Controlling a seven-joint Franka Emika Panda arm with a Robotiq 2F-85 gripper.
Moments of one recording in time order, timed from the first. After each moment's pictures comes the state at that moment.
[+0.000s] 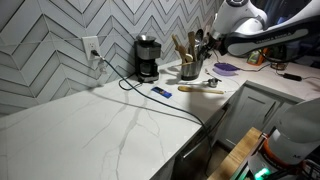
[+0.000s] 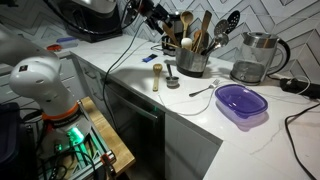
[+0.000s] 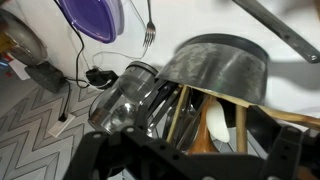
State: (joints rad) arm -0.26 -0.55 0.14 -2.49 -0.71 2.48 0.40
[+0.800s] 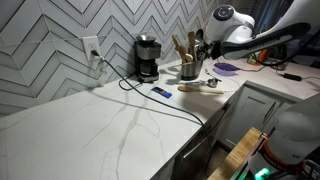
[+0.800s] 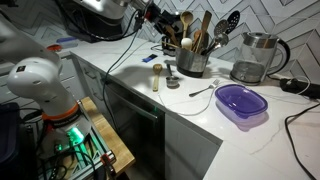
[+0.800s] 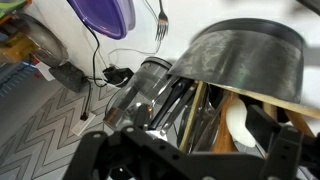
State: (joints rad) arm -0.31 -0.42 0.18 -2.43 -0.94 2.51 0.69
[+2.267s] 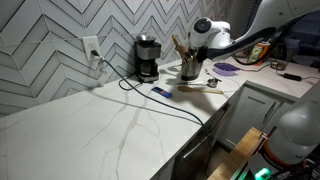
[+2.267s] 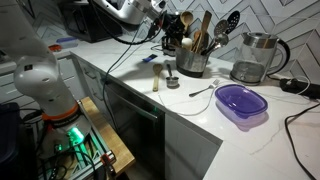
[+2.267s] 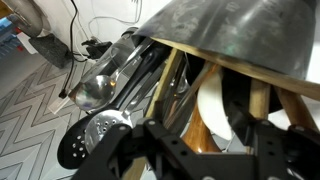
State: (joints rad) arm -0.15 -0.12 0.07 -2.22 -1.22 2.50 0.89
